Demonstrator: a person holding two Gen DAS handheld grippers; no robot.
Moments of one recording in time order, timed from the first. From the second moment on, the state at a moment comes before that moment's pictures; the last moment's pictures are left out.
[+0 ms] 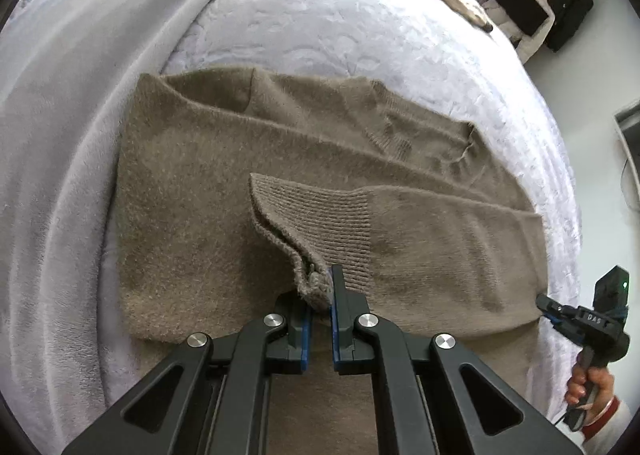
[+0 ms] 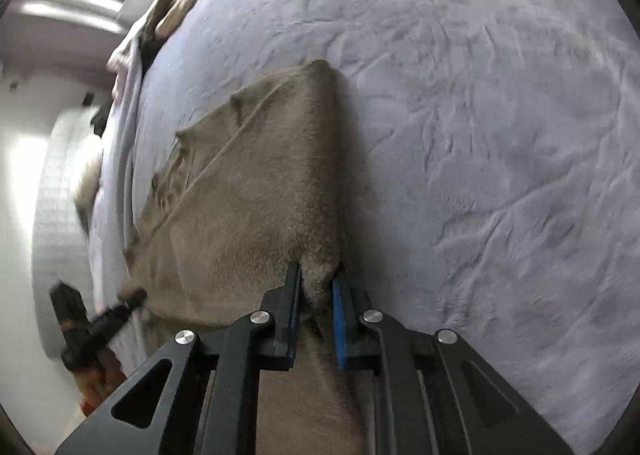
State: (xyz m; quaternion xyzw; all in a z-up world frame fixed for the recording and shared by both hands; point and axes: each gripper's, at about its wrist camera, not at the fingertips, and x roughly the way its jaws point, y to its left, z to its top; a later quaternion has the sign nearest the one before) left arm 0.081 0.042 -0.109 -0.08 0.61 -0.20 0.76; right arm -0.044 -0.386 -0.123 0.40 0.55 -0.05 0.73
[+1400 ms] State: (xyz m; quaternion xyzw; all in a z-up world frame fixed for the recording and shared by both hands) left arm 0.076 0.155 -0.118 -0.05 0.64 -0.09 0.76; right arm -0.064 -0.370 -0.127 0.37 0.58 -0.11 0.72
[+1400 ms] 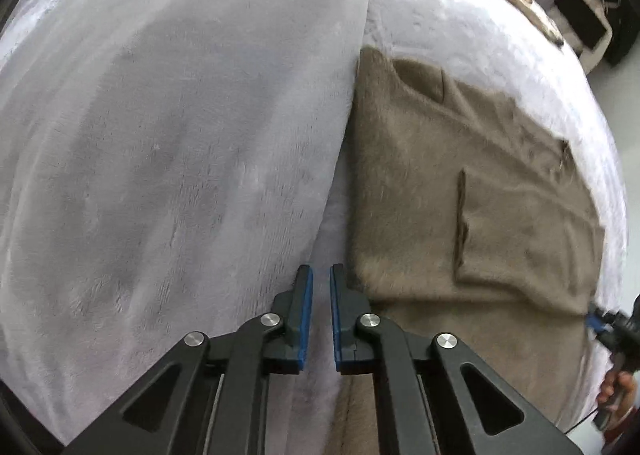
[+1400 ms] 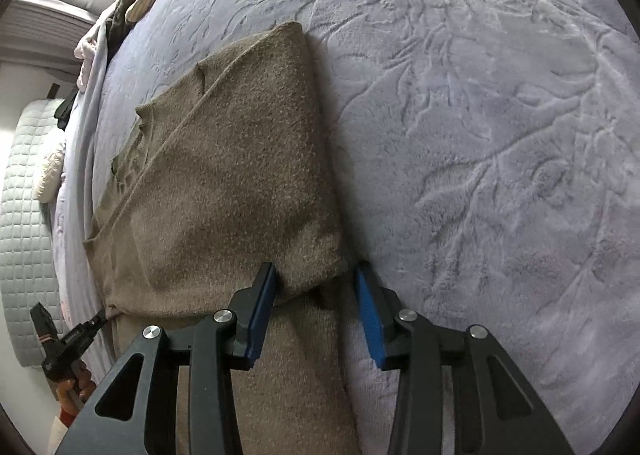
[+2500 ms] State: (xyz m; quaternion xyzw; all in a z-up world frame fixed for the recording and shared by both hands) left arm -0.004 0.079 -0.102 0.08 0.66 -0.11 0.74; right arm -0.097 -0.276 -0.078 0.29 0.63 -0.06 0.72
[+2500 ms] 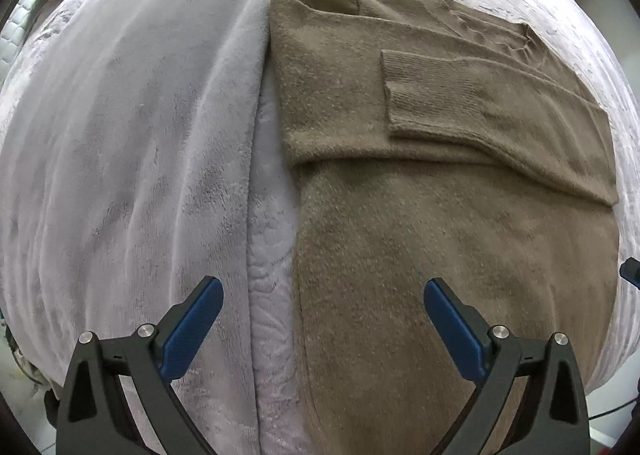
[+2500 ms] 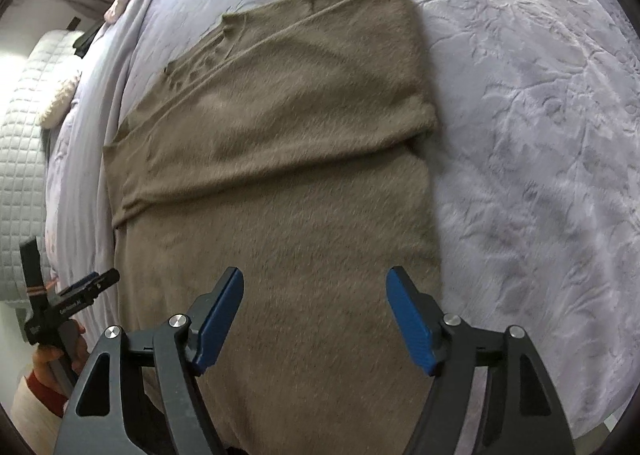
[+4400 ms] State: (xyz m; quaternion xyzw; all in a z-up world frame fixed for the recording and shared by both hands) left arm -0.317 0.147 -0.177 -0.03 0.71 -0.23 0.66; right arm -0.326 -0.228 -0.143 0.40 0.63 -0.04 0.67
